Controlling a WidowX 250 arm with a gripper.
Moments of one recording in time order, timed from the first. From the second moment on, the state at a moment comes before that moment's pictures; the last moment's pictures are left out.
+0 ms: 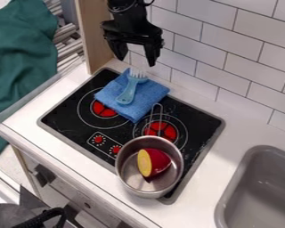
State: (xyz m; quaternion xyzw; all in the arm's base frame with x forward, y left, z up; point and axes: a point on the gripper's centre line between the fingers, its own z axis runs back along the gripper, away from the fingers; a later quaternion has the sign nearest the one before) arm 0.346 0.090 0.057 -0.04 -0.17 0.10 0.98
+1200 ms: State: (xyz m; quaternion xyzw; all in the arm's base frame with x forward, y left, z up) arm 0.267 0.036 0.056 0.00 -0.18 0.04 0.98
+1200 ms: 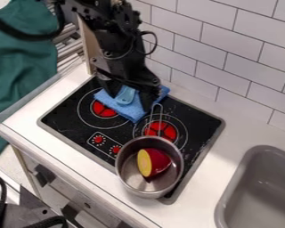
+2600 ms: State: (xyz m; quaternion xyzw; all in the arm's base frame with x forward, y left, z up) arm 0.245 0.007 -0.010 -0.07 -0.09 0.00 0.99
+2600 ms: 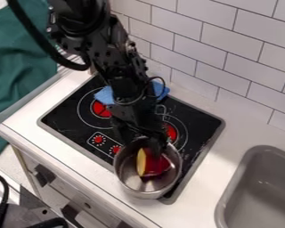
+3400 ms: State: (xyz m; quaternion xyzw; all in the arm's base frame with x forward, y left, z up) arm 0.237 -0.014 -0.003 -0.03 -0.11 -0.01 0.99
